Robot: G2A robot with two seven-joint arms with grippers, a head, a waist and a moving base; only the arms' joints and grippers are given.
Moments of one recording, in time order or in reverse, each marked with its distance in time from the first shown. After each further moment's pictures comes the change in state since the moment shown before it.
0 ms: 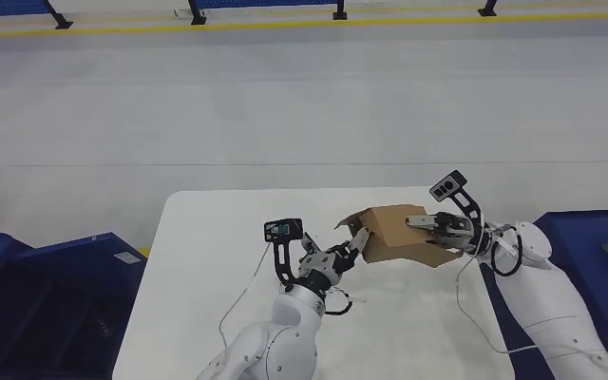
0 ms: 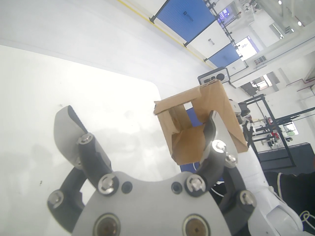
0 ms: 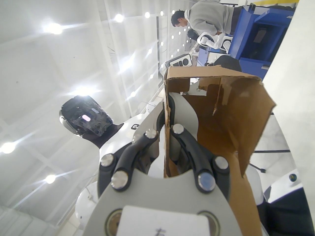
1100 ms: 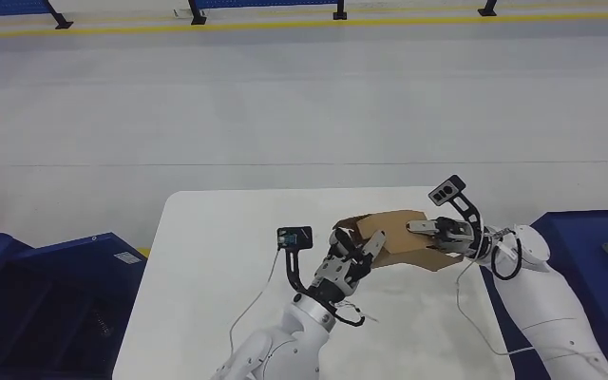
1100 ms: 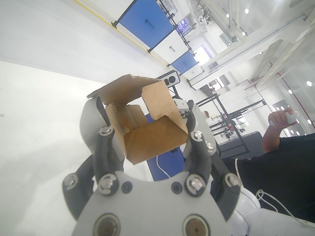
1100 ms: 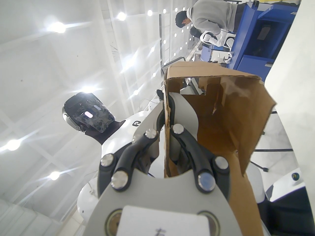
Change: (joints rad) left arm 0.042 -0.027 0.018 0.043 -0.087 -0.236 0.118; right arm -0.019 -0.017 0.018 0.001 -0.030 -0.006 0.042
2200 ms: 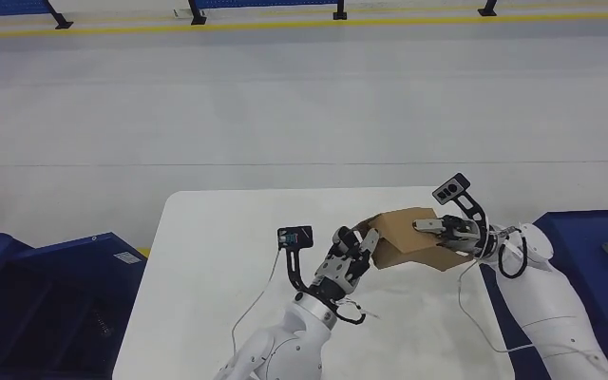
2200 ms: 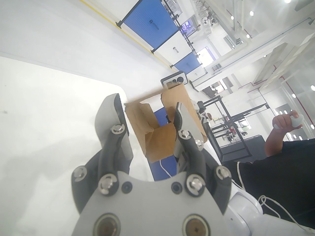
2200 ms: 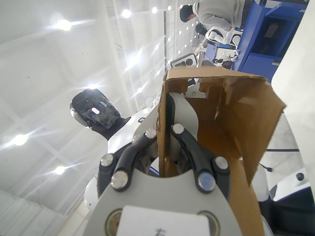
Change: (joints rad) left arm 0.012 -0.026 -0.010 0.018 0.020 0.005 -0.015; right arm 0.010 -0.012 0.026 0.020 0.009 0.027 0.046
